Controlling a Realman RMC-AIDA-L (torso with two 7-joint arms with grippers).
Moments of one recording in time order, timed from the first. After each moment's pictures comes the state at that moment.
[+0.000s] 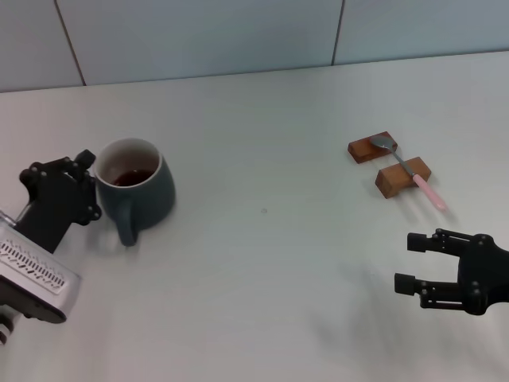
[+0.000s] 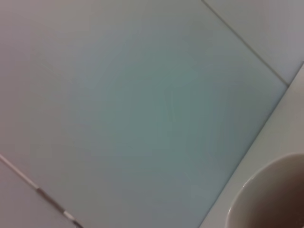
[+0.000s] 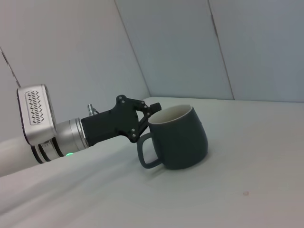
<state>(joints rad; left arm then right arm) -0.55 -2.08 0.44 -0.20 1.16 1.21 0.68 0.27 2.07 -0.53 -0.71 -2.05 -1.74 1.28</state>
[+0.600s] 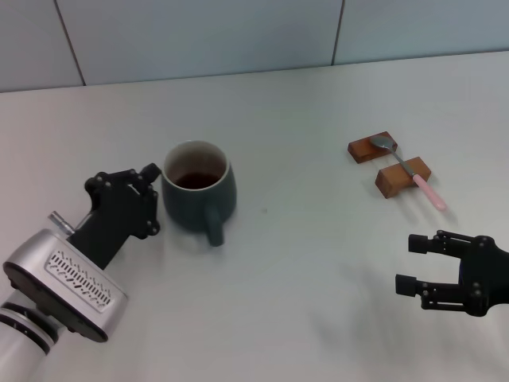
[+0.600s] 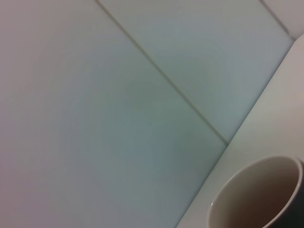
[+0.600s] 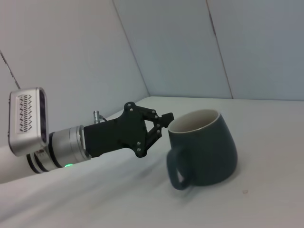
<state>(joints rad) -0.58 -2.08 0.35 -0.31 1.37 1.20 0.68 0.27 2.07 -0.53 -0.72 -2.05 -1.74 1.29</state>
